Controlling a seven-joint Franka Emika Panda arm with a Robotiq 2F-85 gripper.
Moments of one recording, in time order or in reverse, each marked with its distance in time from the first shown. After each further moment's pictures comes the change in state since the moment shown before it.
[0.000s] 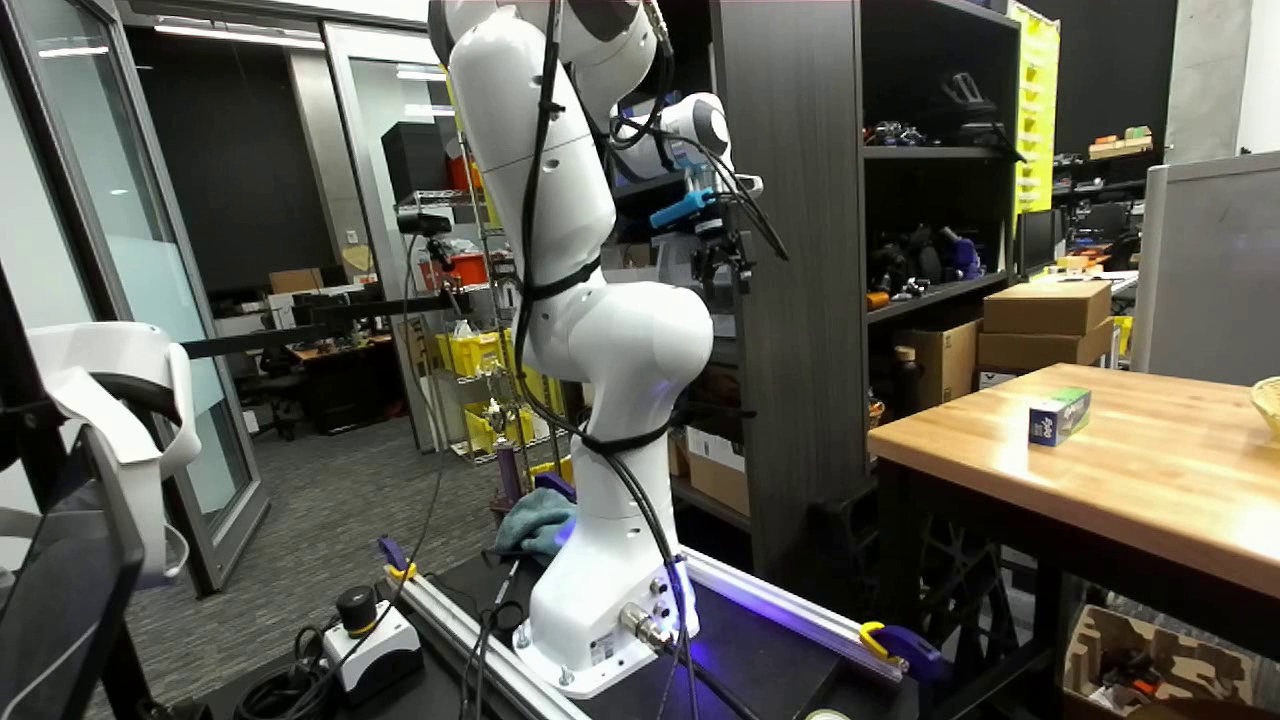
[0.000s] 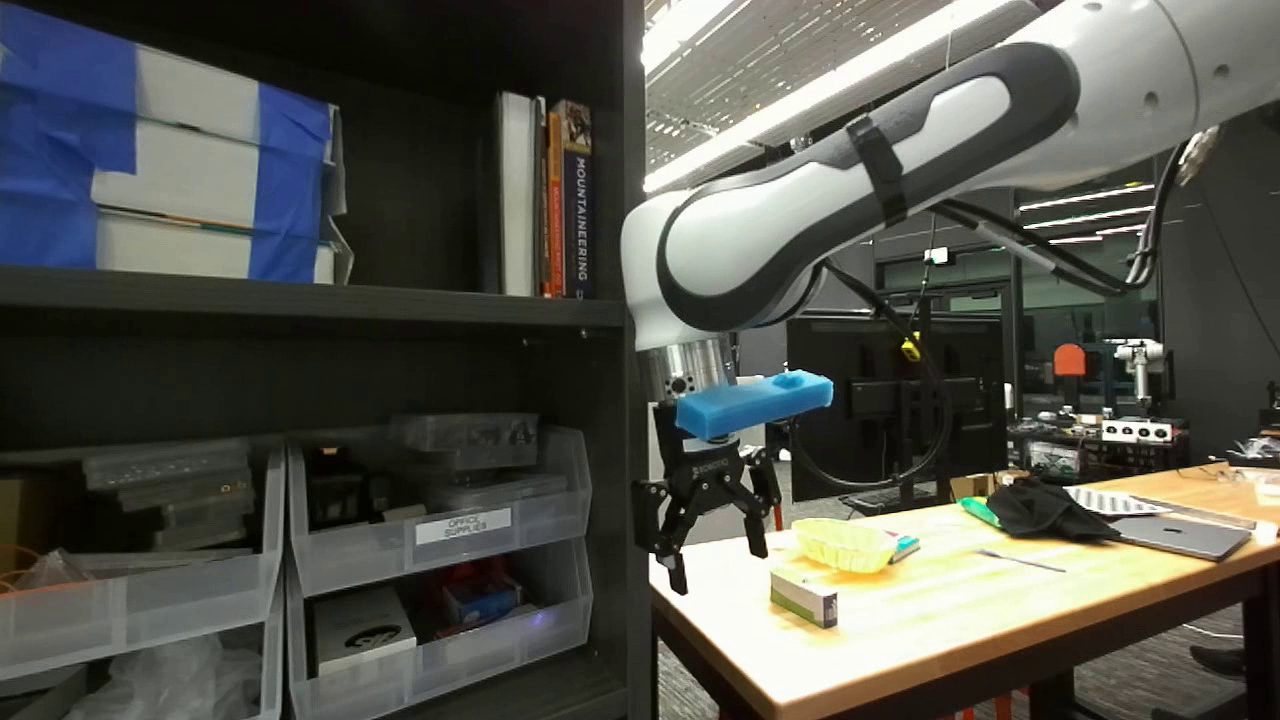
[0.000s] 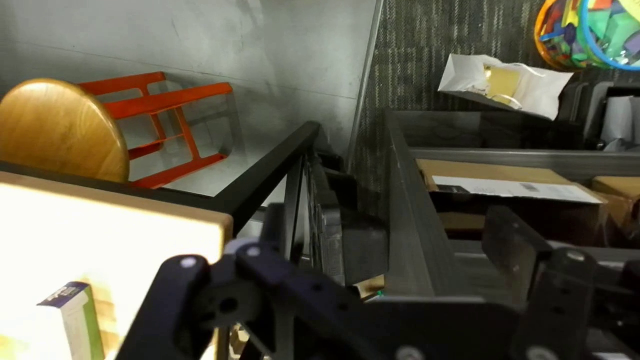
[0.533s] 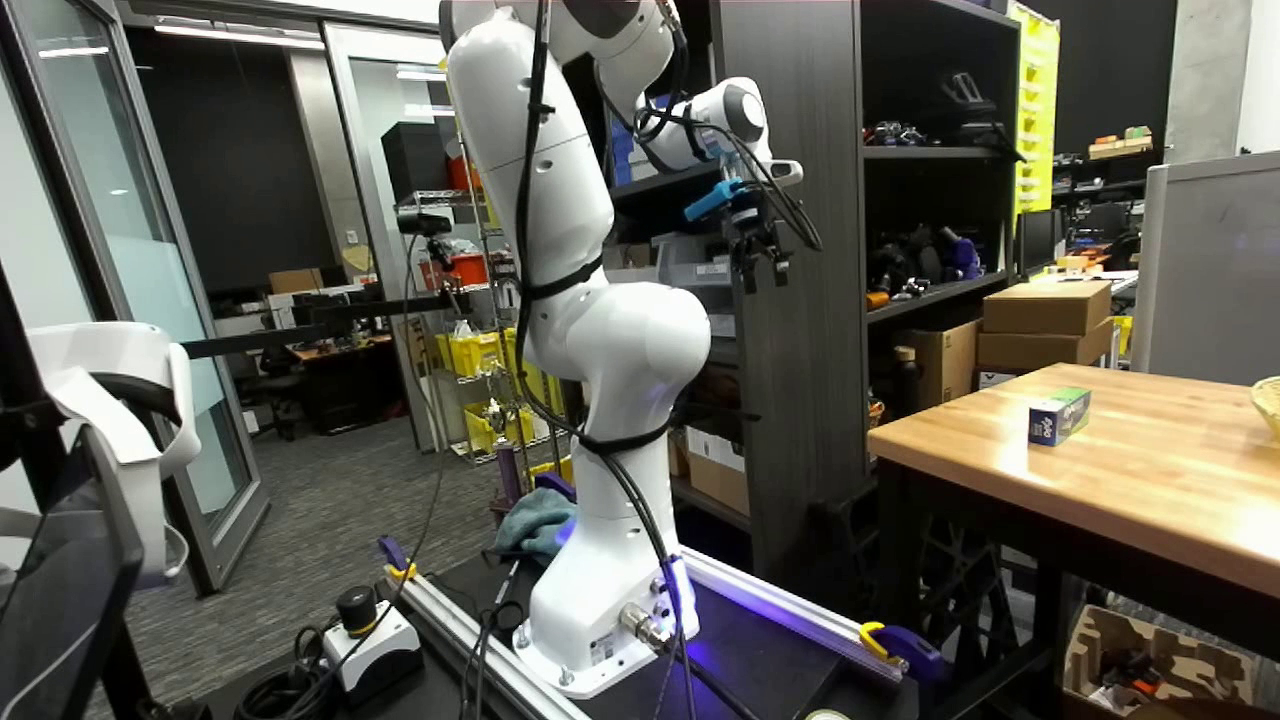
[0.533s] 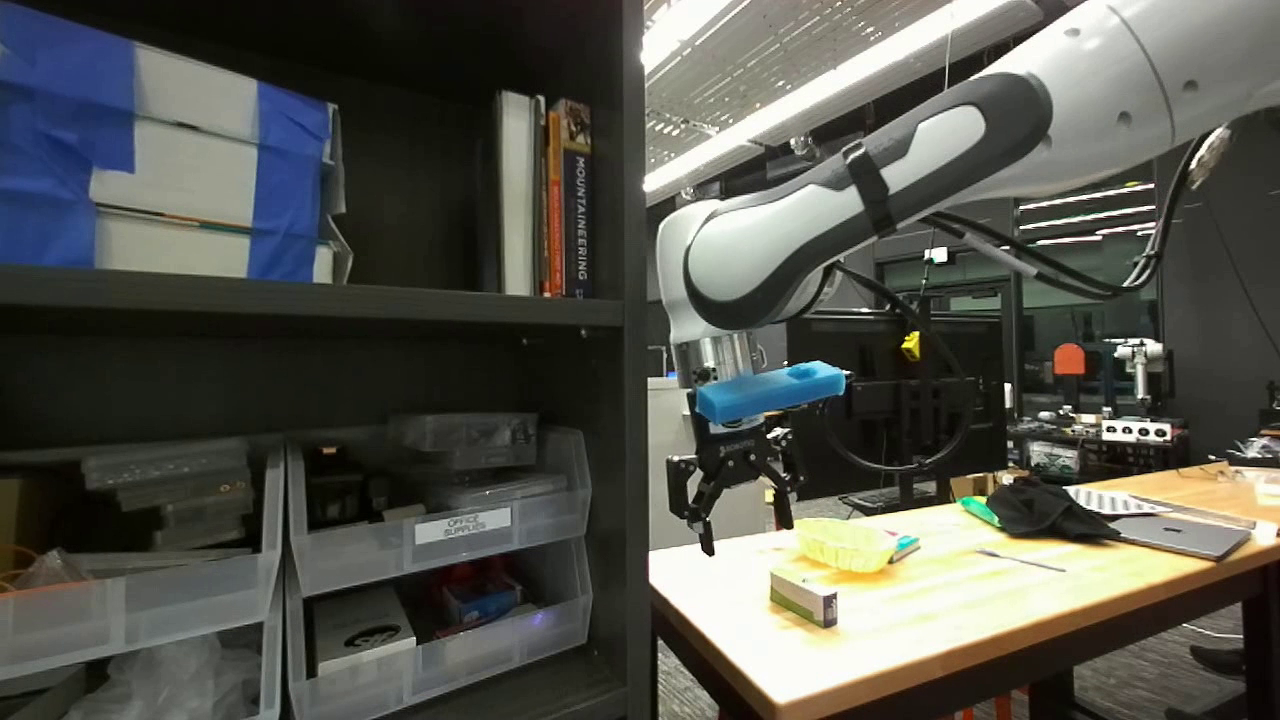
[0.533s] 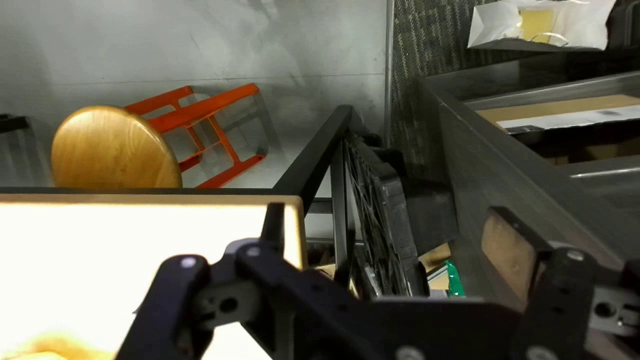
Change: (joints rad) arm -0.068 0.000 -0.074 0.013 -0.057 -0.001 0.072
